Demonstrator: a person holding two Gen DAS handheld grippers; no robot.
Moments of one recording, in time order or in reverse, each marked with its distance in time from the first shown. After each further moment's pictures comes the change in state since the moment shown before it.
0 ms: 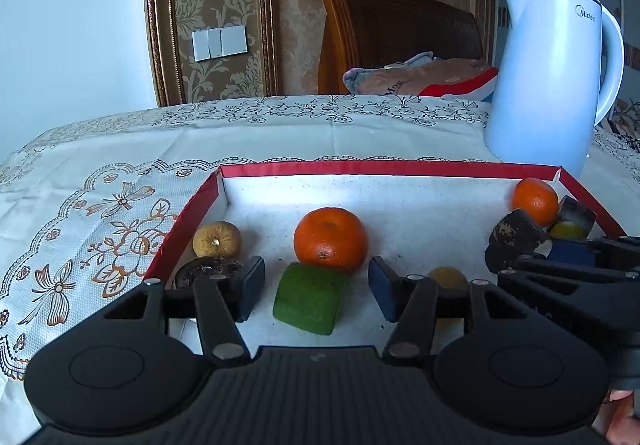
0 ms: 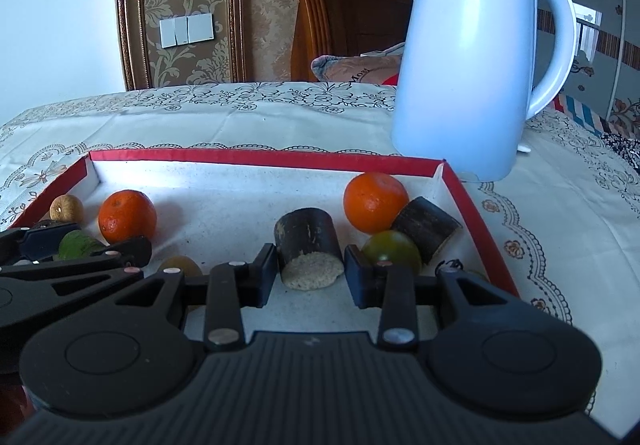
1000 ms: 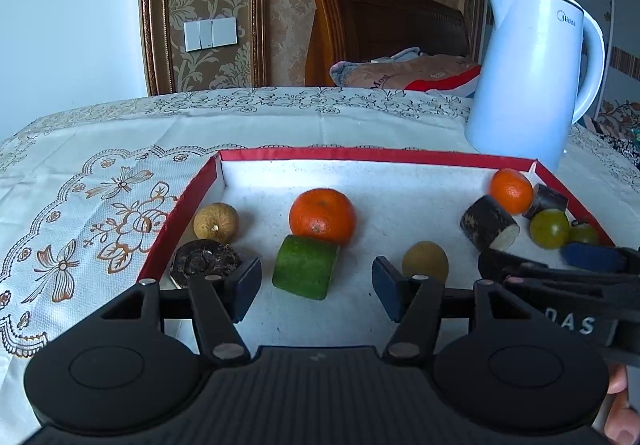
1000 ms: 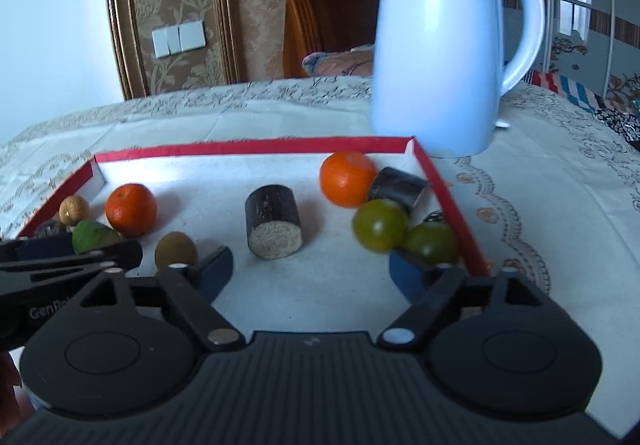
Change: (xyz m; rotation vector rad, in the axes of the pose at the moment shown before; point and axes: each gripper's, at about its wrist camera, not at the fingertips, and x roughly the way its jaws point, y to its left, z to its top) left arm -0.023 0.004 -0.009 -0.007 0.029 -0.052; right arm -0.027 -0.021 -0.014 0.076 -0.002 0.026
